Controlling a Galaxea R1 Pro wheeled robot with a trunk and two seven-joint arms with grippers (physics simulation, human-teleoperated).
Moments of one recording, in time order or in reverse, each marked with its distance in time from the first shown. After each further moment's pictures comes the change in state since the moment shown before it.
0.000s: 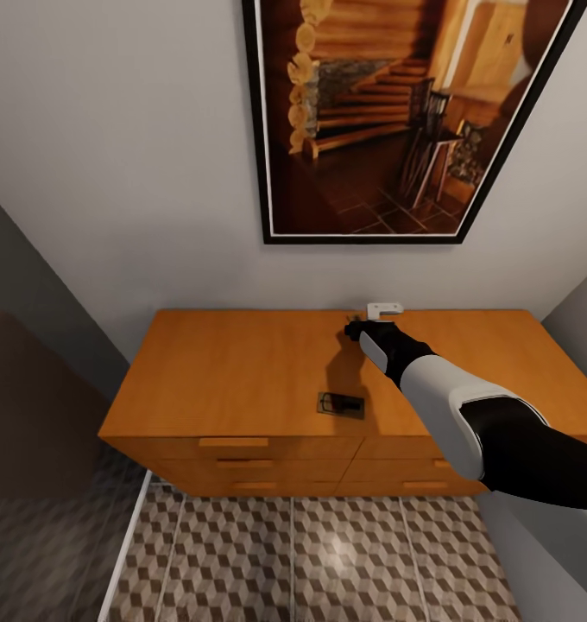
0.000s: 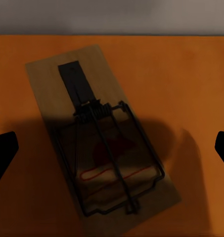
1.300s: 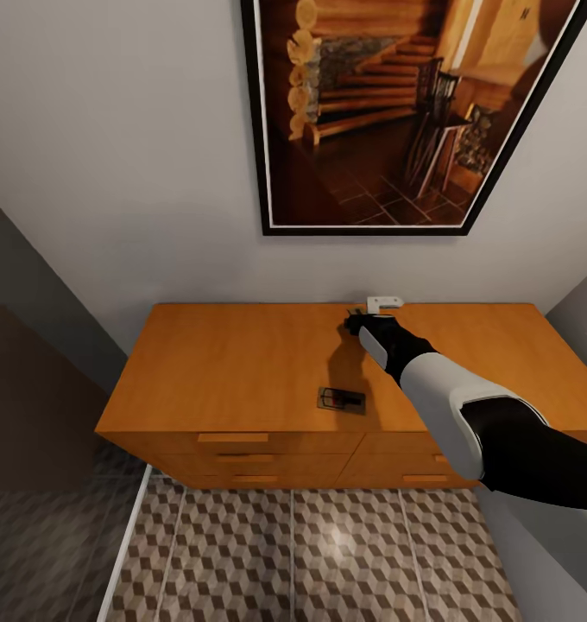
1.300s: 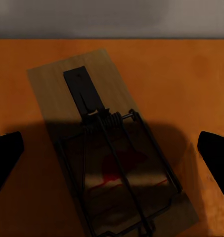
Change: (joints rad) left arm 0.000 0.000 0.000 0.000 0.000 0.001 0.001; right arm -0.001 0.001 0.001 -0.041 -0.001 -0.003 0.002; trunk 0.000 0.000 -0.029
